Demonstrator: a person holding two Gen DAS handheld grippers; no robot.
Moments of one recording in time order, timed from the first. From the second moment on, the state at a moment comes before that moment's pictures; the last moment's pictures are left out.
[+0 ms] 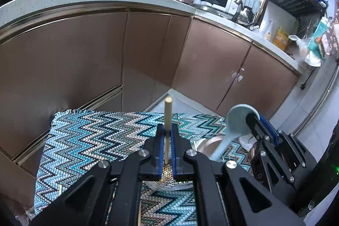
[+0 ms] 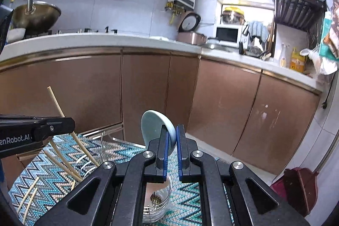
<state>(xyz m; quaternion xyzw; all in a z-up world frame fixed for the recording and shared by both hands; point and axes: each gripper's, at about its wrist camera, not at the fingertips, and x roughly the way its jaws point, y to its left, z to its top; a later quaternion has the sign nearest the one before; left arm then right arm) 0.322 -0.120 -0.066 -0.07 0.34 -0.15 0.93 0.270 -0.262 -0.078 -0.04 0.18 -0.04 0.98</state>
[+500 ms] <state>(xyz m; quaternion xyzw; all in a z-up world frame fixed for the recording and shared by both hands) 0.286 -0.121 -0.055 -0.05 0.31 -0.17 0.93 0.222 -0.279 -0.076 0.01 0.18 -0.02 0.98</state>
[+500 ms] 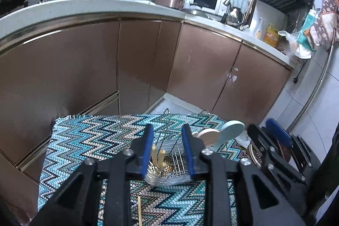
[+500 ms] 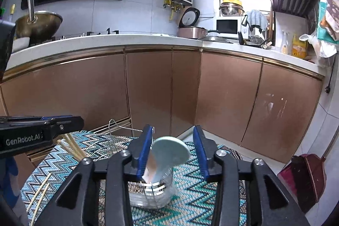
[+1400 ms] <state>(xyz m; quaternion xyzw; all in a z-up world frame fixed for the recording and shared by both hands) 0.135 -0.078 -0.025 0.01 0.18 -0.09 0.98 0.096 -0.293 -0.051 0.06 0.17 -0.06 0.98</state>
